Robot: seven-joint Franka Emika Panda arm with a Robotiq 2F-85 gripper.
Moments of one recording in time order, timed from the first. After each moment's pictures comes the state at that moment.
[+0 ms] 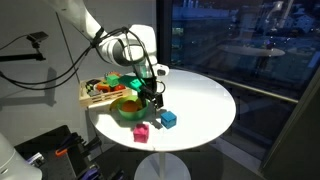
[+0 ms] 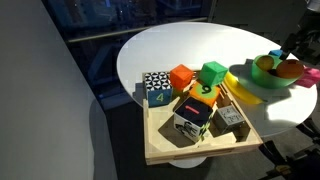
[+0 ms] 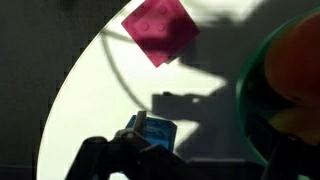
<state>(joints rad) -0.10 0.11 -0.11 -2.38 -0.16 2.45 -0.02</state>
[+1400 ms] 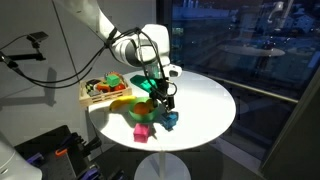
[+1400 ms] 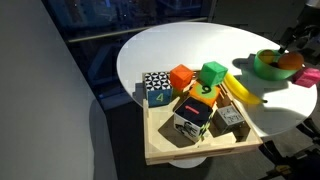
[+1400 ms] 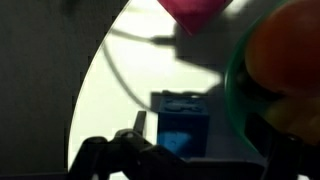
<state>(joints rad) -0.11 0.19 -0.16 -2.26 -0.12 2.43 0.00</state>
